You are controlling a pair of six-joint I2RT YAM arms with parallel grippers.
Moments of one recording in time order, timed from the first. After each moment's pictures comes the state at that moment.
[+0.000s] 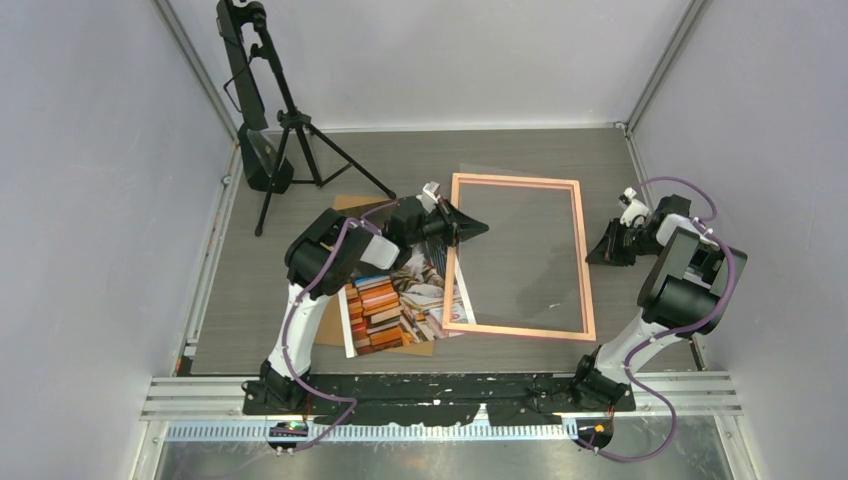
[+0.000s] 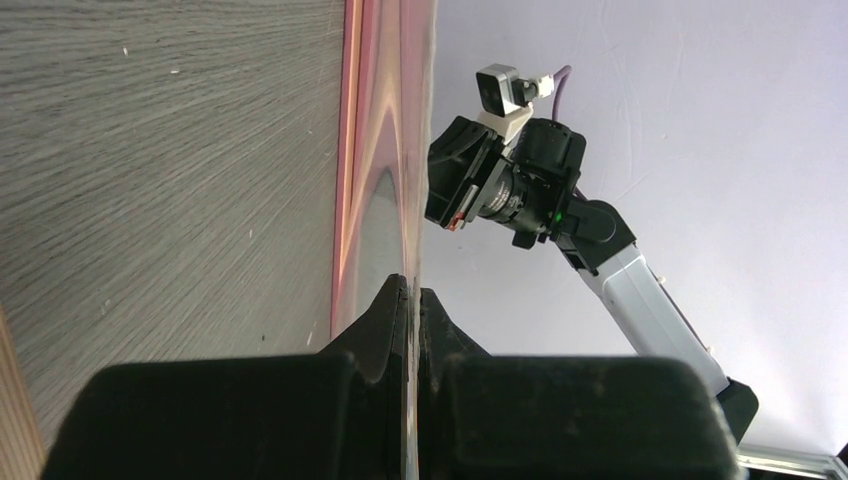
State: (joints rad) left arm -0.63 2.24 1.13 1.01 0.56 -1.56; right arm -0.52 1.74 1.02 -0.61 -0.63 -0.29
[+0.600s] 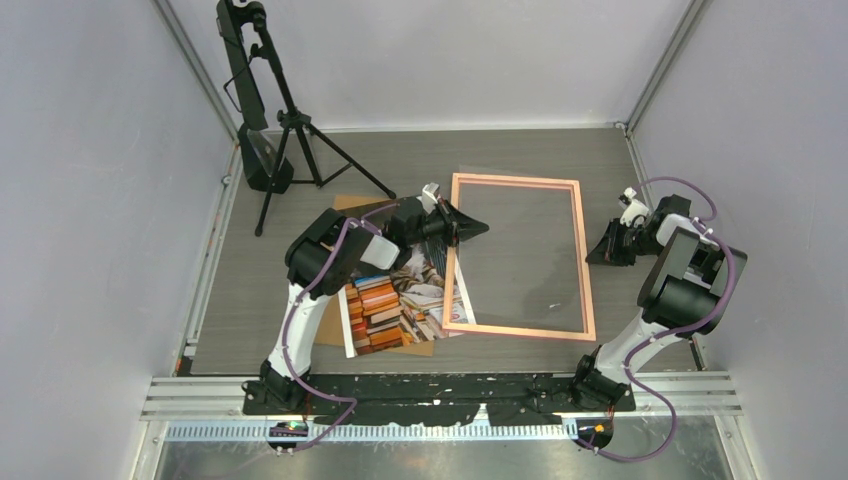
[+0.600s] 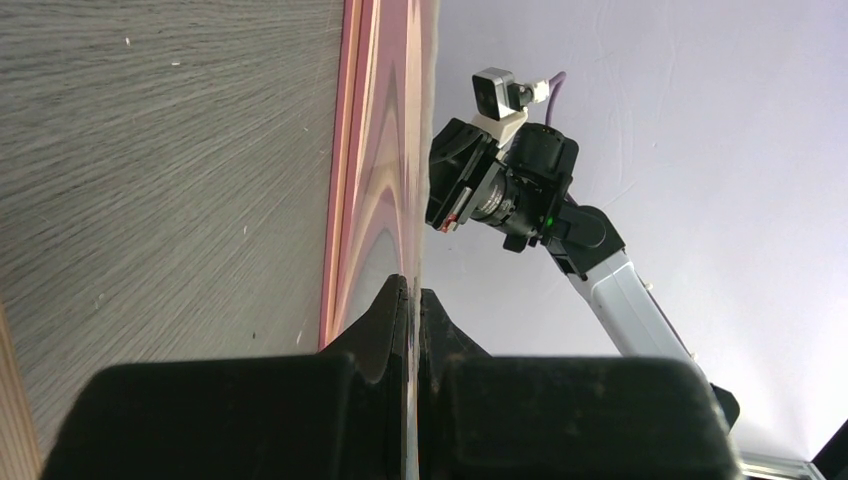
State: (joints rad) left arm -0.63 2.25 1.13 1.00 0.56 -1.60; right arm -0.52 1.74 1.02 -0.61 -0.63 -0.29
